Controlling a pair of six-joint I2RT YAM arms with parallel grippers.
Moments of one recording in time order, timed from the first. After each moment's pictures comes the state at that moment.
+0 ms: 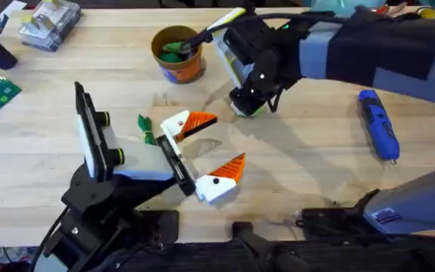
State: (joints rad) left arm -0.60 0.00 0.01 -0.05 0.45 -0.17; right arm 0.65 1.75 1.24 -0.80 0.04 -0.03
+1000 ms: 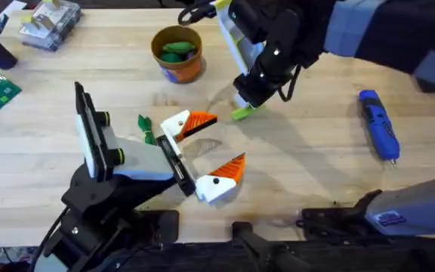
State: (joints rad) left arm -0.60 0.00 0.01 -0.05 0.45 -0.17; right arm 0.65 1.69 1.39 -1.05 0.00 -0.02
